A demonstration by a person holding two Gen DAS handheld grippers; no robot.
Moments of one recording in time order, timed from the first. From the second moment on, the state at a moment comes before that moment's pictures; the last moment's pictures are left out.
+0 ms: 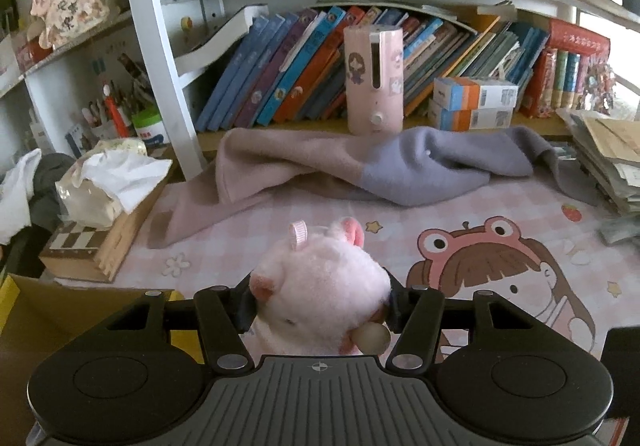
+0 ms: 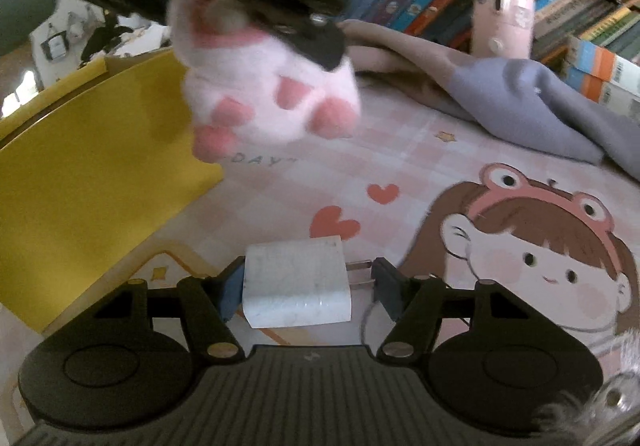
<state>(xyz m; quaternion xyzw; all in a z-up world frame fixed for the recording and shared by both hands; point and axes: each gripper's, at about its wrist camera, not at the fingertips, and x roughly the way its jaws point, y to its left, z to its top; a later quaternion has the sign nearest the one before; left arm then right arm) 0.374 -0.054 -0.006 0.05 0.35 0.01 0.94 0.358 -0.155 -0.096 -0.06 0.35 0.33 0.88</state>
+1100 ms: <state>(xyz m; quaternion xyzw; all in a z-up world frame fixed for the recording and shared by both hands) 0.237 -0.073 0.038 0.00 0.29 -0.12 0.95 0.227 -0.254 -0.016 -0.07 0.34 0.22 0.91</state>
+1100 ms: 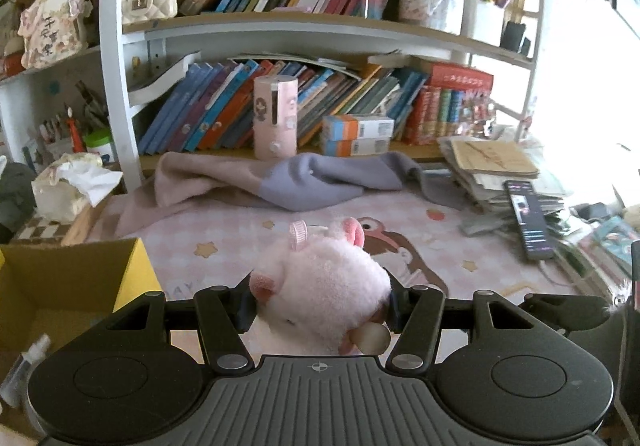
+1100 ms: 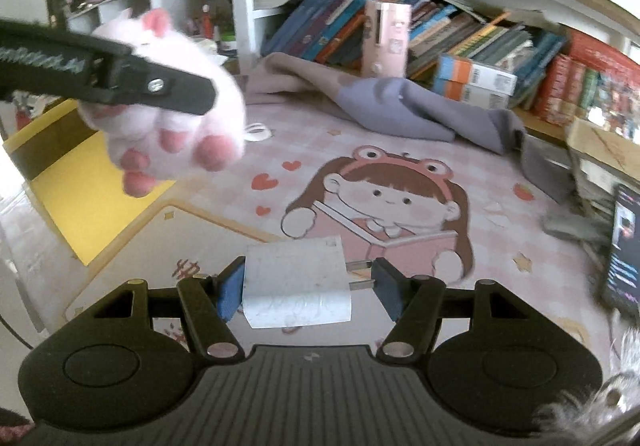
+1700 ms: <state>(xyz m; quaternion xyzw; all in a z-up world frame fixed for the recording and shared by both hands) 0.130 -0.010 0.028 -0.04 0.30 -0.18 0.94 0.132 -0.212 0.014 -0.06 0.33 0.13 0.93</state>
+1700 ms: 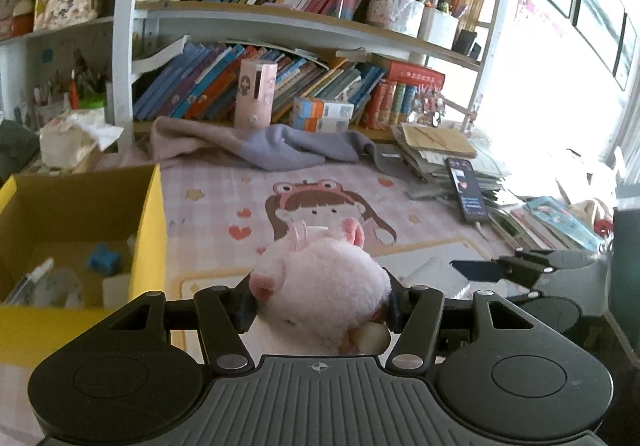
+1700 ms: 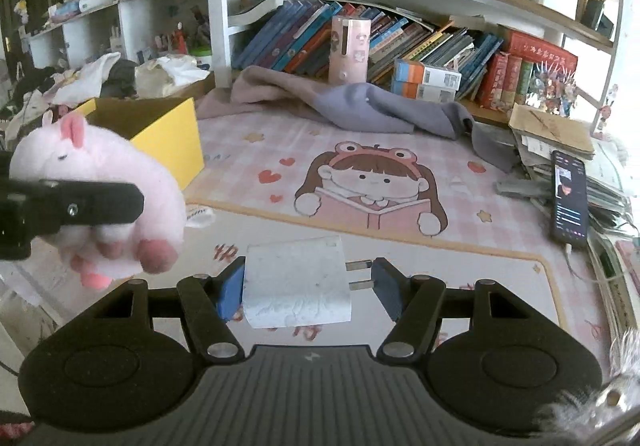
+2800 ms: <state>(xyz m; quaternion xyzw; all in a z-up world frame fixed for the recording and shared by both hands) 0.035 0.095 0.012 -0.10 0.31 -0.17 0.93 0.027 -0.107 0.013 -0.09 0.33 0.15 0.93</state>
